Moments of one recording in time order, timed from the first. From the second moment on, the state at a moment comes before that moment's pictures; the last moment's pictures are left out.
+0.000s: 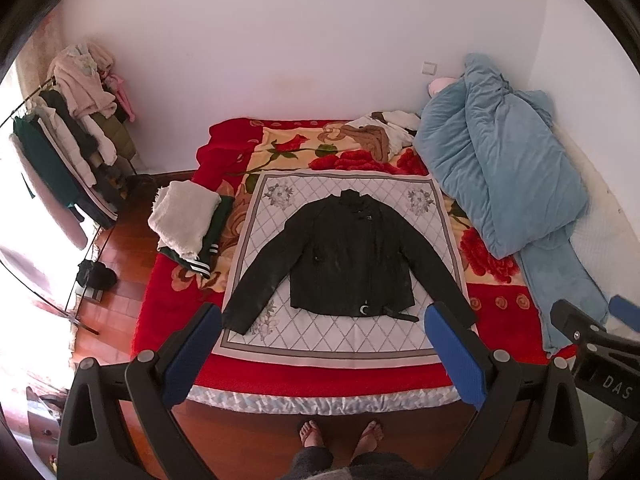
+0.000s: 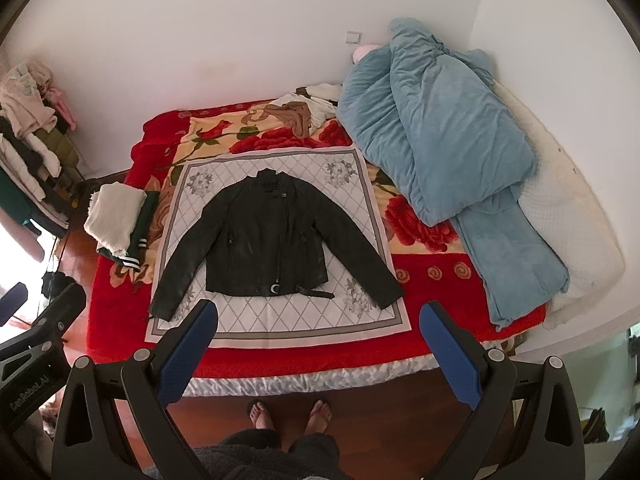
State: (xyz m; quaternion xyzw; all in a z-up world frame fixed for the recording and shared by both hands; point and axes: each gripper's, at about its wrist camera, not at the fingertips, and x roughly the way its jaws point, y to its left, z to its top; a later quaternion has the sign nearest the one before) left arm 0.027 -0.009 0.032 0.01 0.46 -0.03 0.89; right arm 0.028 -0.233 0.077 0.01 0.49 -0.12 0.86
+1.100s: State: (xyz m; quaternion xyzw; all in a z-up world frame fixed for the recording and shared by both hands) left arm 0.288 -0.052 -0.468 0.07 0.64 0.16 0.74; right arm 0.269 -0.475 -0.565 0.37 0.67 -0.11 0.64
